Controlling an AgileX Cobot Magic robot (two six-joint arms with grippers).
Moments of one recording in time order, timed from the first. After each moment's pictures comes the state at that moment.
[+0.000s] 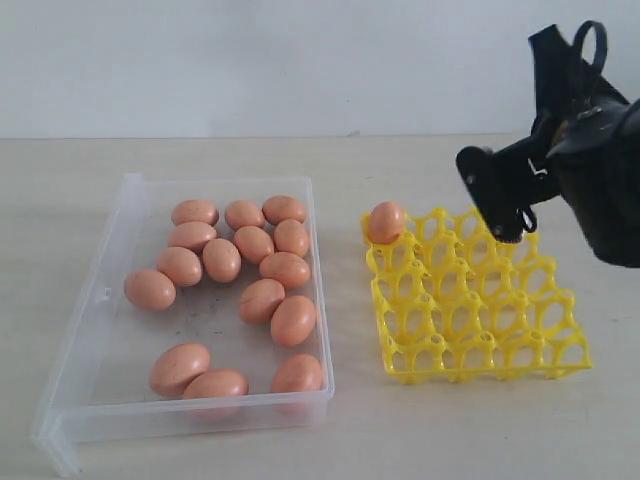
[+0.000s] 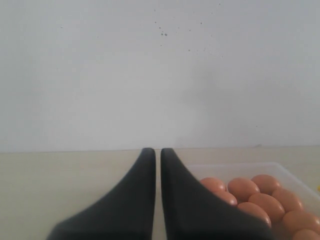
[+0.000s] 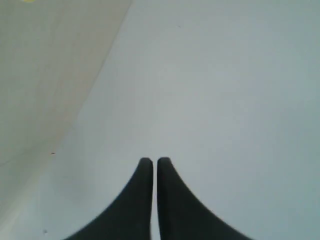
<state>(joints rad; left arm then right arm) -0.06 0.05 0.00 -0.31 -0.04 0.27 0.60 1.55 -0.81 -1.74 0.84 -0.05</state>
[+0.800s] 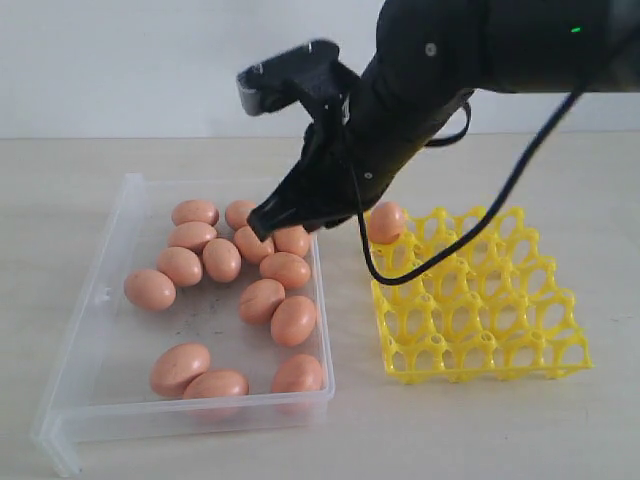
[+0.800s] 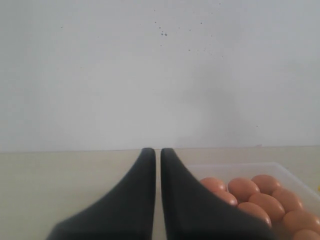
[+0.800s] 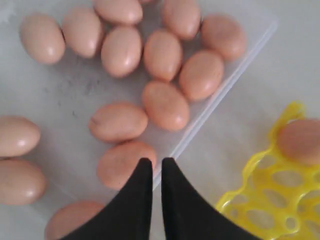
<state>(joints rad) -0.06 0.05 0.00 -0.31 -0.04 0.27 0.71 1.78 -1.34 0.09 0.68 -0.12</state>
